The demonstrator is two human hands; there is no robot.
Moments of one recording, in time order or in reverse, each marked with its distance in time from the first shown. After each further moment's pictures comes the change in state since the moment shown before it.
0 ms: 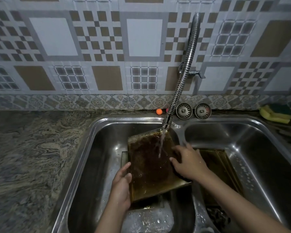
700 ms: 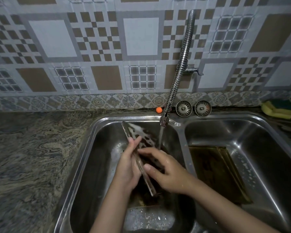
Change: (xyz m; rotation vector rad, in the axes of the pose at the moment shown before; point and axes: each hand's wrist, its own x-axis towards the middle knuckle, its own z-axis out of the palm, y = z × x) left_hand -0.031 0.050 0.047 -0.246 -0.390 0.099; right_hand -0.034 -0.046 0.010 0.610 -0.036 -0.668
